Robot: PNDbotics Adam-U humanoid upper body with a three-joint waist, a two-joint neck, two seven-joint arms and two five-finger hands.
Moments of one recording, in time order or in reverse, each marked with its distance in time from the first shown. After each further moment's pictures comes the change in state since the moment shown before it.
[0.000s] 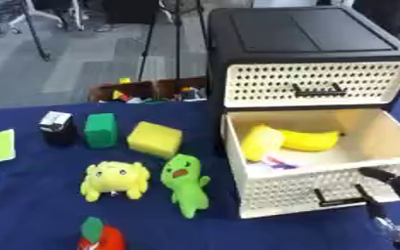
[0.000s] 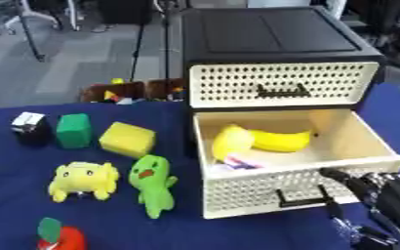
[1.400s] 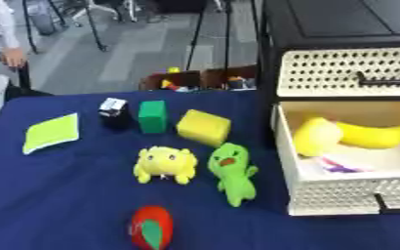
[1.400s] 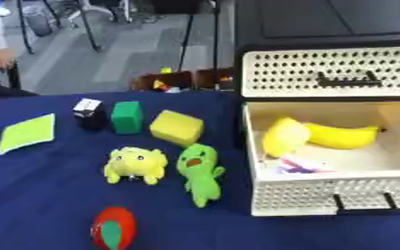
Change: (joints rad) left arm -0.026 0.055 0.035 0.000 -0.072 0.032 0.060; right arm -0.108 0.129 -0.018 0.003 -0.267 -0.279 -0.462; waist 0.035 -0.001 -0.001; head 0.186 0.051
